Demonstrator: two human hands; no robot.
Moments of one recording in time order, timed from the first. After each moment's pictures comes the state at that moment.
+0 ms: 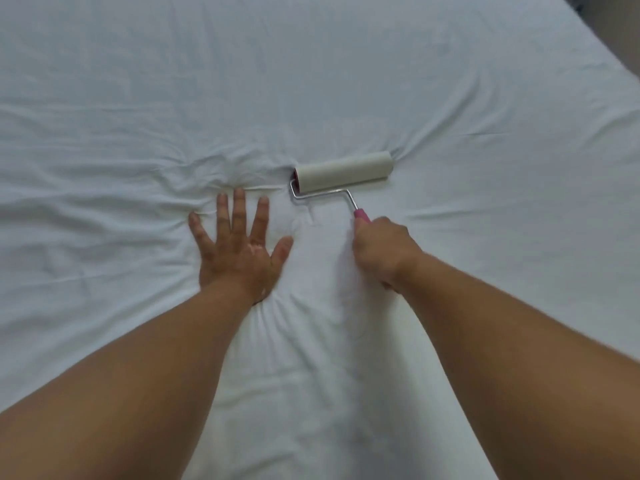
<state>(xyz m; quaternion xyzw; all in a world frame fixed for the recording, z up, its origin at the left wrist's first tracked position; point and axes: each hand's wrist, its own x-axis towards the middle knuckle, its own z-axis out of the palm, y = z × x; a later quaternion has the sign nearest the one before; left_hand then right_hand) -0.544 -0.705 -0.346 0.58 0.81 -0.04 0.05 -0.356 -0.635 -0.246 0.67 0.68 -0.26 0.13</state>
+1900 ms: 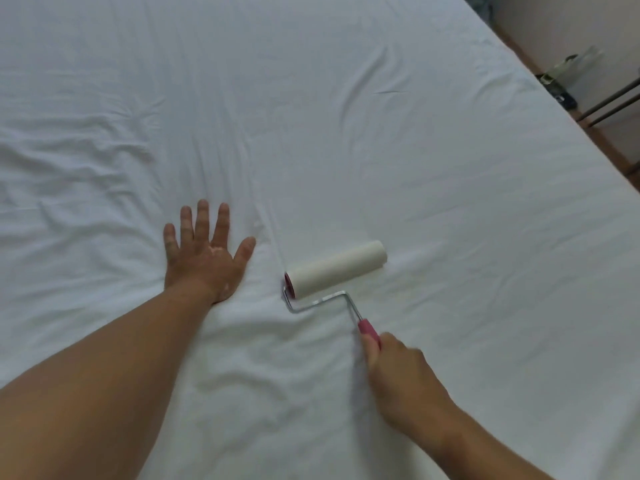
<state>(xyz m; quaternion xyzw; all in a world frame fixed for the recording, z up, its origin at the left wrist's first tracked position) -0.482 -0.827 -0.327 0.59 0.79 -0.04 0.16 -0.193 -0.927 -0.238 0.73 0.57 -0.33 0.15</state>
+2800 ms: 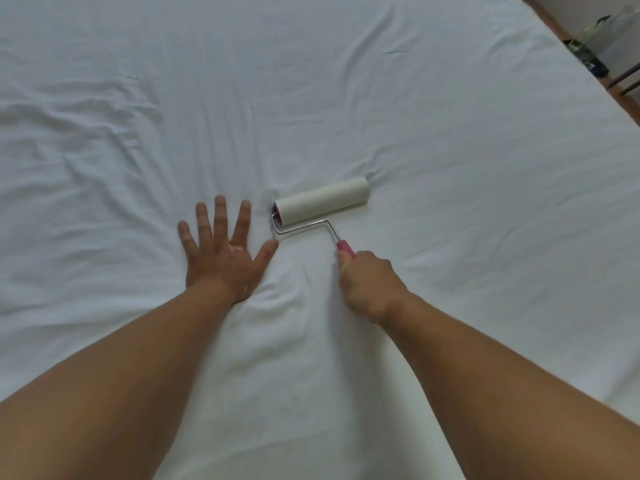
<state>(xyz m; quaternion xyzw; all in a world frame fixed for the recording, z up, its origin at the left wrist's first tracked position) -0.441 -0.903 -0.331 0.60 0.79 -0.04 0.11 -0.220 -0.893 -0.251 0.71 0.61 -0.34 0.07</state>
